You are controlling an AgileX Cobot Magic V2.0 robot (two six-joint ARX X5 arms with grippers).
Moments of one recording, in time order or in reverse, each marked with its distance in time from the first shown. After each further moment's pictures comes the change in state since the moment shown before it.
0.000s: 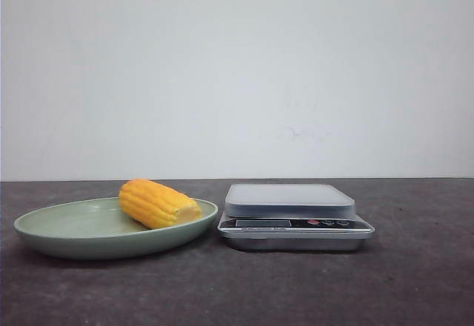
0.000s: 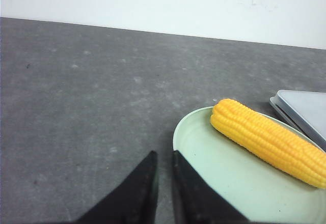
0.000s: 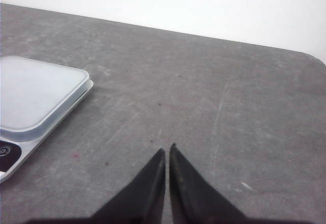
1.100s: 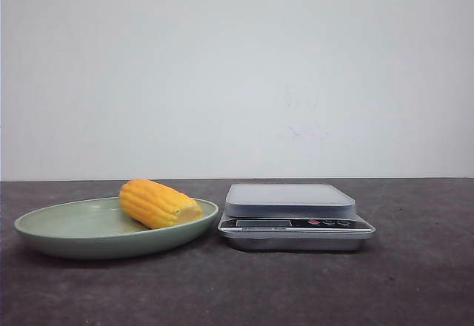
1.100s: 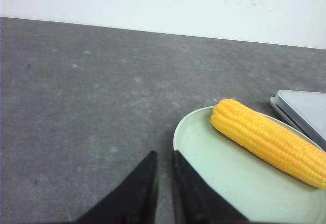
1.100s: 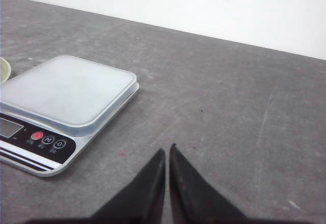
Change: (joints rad) left arm 0.000 0.000 0.000 0.001 0.000 0.000; right arm 0.140 0.000 0.000 0.000 0.000 0.000
